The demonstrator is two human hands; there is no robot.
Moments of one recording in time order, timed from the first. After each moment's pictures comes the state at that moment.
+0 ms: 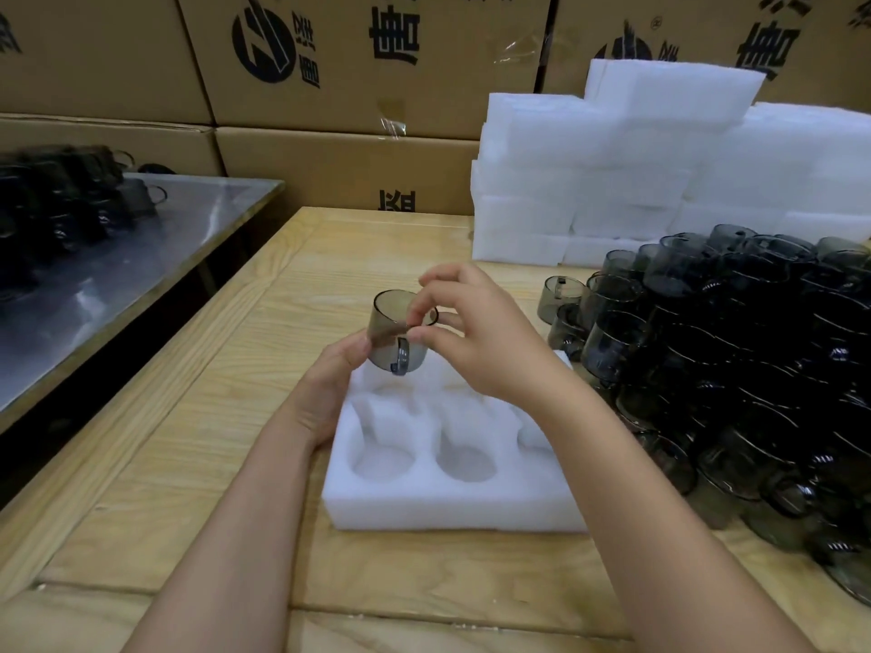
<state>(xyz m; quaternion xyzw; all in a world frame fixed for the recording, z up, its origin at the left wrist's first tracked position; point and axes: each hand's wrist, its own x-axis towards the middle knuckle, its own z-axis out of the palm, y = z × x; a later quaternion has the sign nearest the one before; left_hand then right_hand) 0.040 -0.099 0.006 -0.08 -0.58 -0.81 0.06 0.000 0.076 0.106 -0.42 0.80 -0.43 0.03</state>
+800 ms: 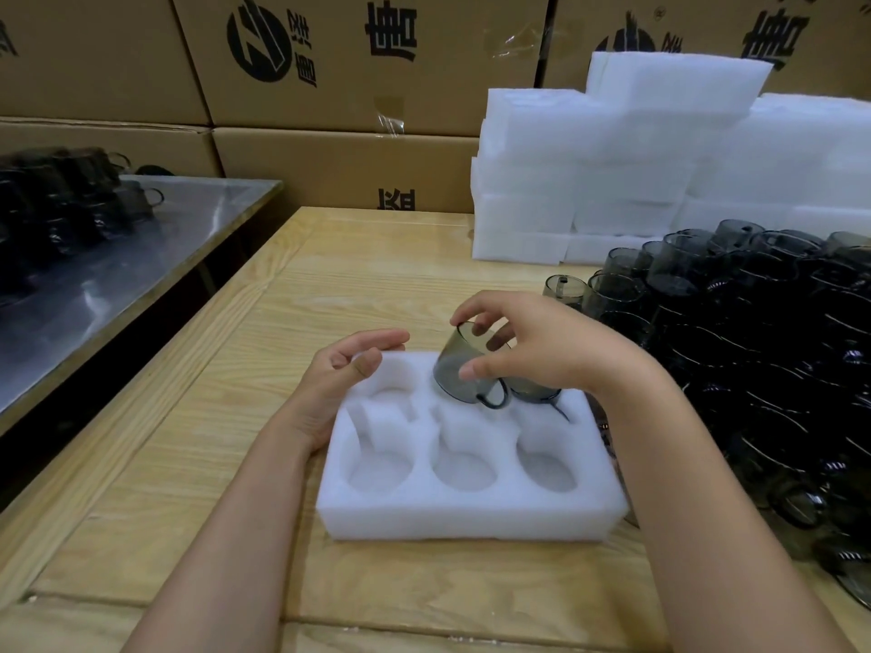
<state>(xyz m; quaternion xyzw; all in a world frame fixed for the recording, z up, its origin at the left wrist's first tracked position) 0.039 -0.099 0.010 0.03 -0.63 -0.77 0.09 -0.033 0.118 0.111 -0.37 0.87 -0.29 0.13</state>
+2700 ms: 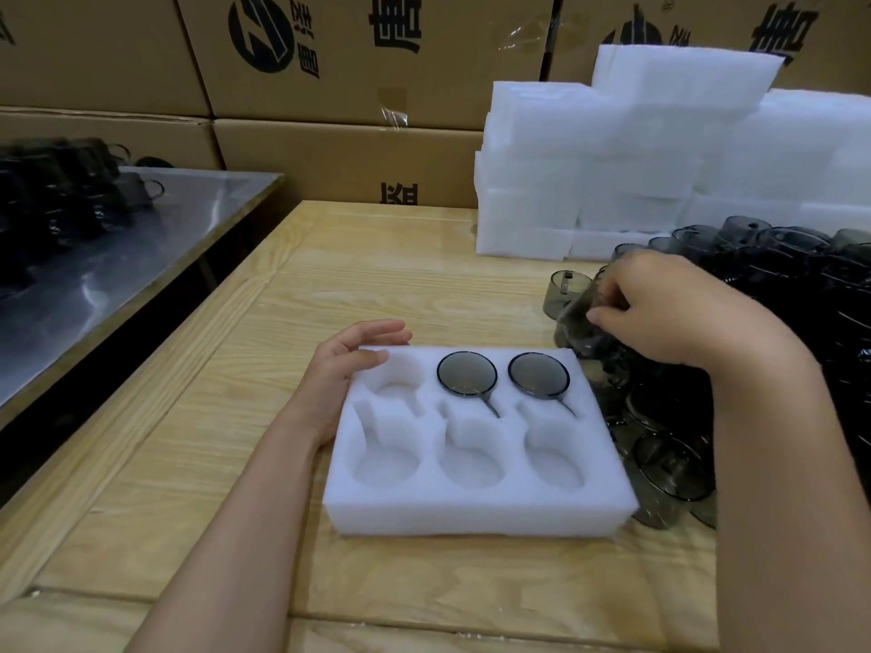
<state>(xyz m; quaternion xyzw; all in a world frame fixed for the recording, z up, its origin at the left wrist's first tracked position) 0.033 -0.102 0.004 0.06 -0.60 -0.79 0.11 -0.050 0.168 0.140 -0.27 0.96 -0.04 -0.07</state>
